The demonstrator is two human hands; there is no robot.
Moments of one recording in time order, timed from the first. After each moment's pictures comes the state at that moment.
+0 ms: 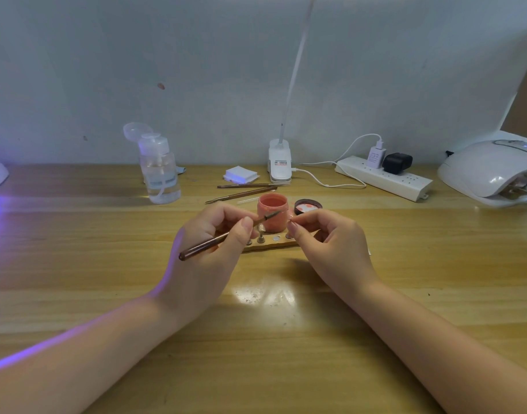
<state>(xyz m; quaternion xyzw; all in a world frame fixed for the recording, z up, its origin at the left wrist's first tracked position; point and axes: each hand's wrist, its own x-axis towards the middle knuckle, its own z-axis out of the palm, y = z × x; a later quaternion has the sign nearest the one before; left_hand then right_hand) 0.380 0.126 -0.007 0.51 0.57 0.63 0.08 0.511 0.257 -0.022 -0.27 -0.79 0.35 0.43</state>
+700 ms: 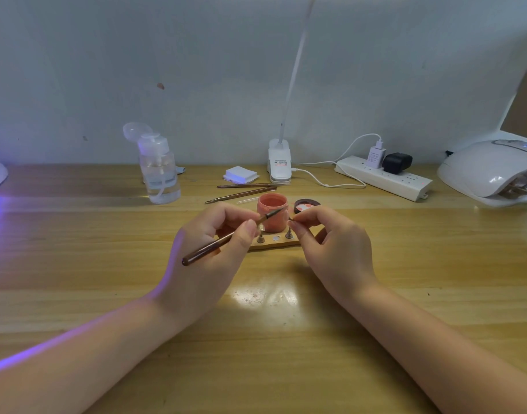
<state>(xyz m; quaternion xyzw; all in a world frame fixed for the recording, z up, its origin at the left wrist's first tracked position) 0.383 0.123 -0.005 0.52 0.57 0.63 0.07 0.510 0.257 -0.025 -0.29 -0.82 0.17 0.47</state>
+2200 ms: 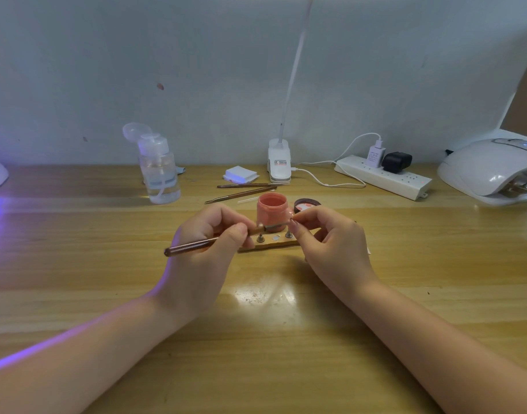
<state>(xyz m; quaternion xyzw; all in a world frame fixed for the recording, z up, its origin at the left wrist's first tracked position) 0.381 0.125 -0.004 0.50 0.56 0.65 0.11 0.510 0.258 -0.024 -0.26 -0.80 0.30 0.44</state>
